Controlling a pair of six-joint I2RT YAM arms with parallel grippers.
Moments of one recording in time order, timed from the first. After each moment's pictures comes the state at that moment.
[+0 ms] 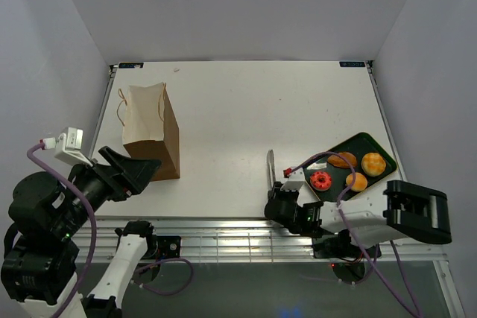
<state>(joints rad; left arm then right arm) -0.07 0.60 1.62 -1.26 0.38 -0.66 1.38 1.32 0.30 0.15 0.95 1.05</state>
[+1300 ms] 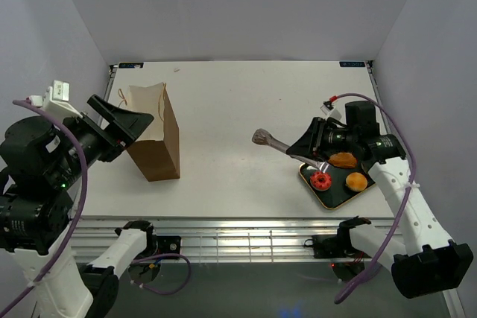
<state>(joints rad) -0.07 0.92 1.94 -1.30 0.28 -0.77 0.27 1.00 0.99 -0.73 -0.77 0.69</state>
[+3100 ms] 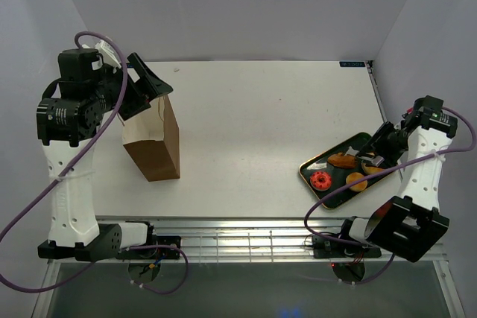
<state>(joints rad) -0.07 1.28 1.99 -1.28 0.31 -0.61 -0.44 1.26 1.27 -1.35 -0.32 0.30</state>
